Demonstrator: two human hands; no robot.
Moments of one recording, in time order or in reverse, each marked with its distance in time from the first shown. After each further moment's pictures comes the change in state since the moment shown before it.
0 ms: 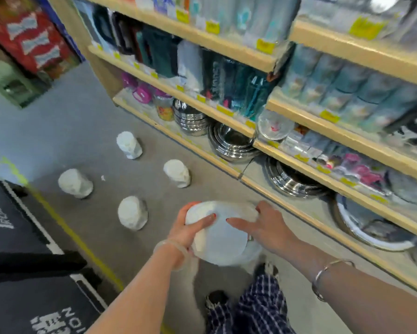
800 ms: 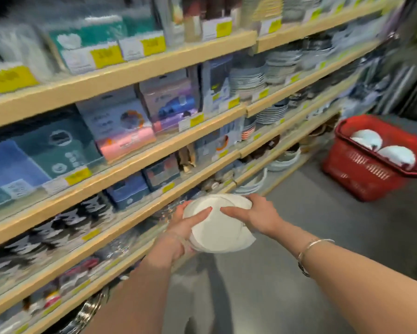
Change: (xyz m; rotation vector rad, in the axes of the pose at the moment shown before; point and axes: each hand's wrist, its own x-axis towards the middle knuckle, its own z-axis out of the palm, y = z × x) left_hand -0.237 -0.120 0.657 0.845 -0.945 0.012; right_hand -0.384 0.378 -0.397 0.595 1.092 0.465
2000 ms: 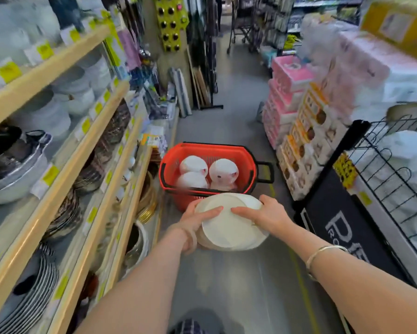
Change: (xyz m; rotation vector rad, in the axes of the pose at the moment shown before) left_hand 0.332 0.140 0.753 0.732 -0.746 -0.136; right_hand 0.246 0.279 -0.591 0.392 0.785 0.584
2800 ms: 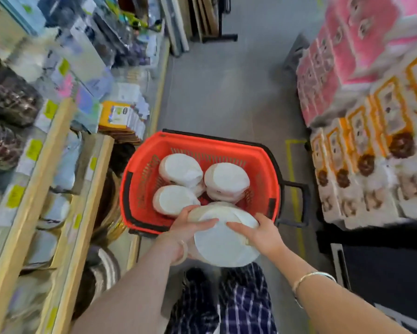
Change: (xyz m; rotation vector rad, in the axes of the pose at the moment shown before) left_hand 0.433 0.156 0.023 0.042 0.081 -0.280; right_hand 0.463 0.011 0.014 0.161 -0.233 0.297
